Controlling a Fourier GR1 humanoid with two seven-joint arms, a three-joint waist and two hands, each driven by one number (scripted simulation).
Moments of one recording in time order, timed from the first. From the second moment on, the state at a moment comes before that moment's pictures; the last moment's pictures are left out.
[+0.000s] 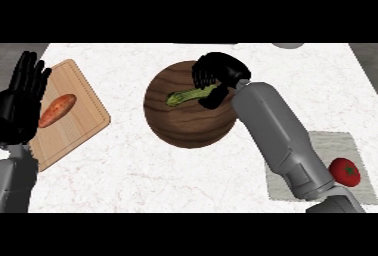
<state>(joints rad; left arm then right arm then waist) -0.30 0.30 0.23 -1.45 0.13 0.00 -0.02 -1.02 -0.04 0.07 -0.66 0.80 0.25 -0.13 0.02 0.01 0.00</state>
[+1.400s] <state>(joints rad) -0.30 0.28 0.21 -1.49 0.12 0.01 0.00 -1.07 -0.36 -0.40 -0.29 0.33 0.17 -0.47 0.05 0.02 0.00</state>
